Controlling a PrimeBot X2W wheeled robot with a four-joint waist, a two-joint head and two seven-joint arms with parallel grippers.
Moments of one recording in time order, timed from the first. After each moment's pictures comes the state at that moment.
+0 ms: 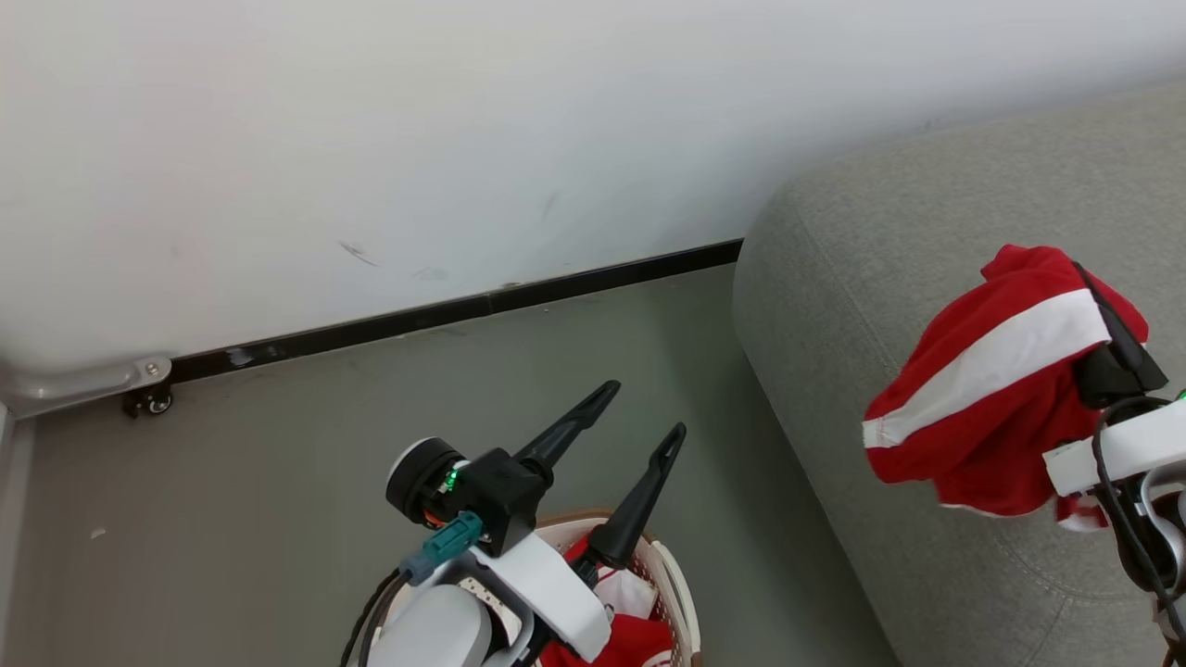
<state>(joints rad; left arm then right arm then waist) -0.37 0.09 -0.60 0.33 -0.31 -0.12 -0.25 -0.36 -0.47 0.24 0.46 0.62 0.12 -0.25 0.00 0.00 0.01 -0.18</state>
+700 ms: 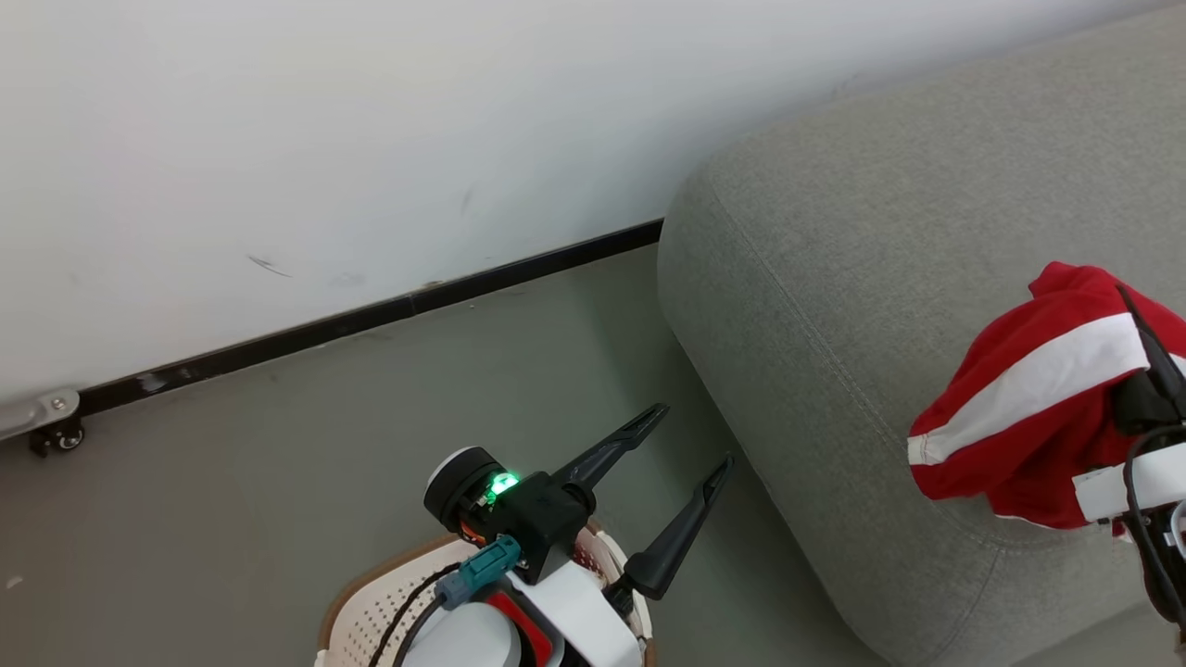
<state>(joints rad) -0.37 0.09 -0.69 0.29 -0.32 -0.12 -0.25 -0.27 -0.45 0.11 0.40 0.55 0.12 -0.25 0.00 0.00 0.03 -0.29</state>
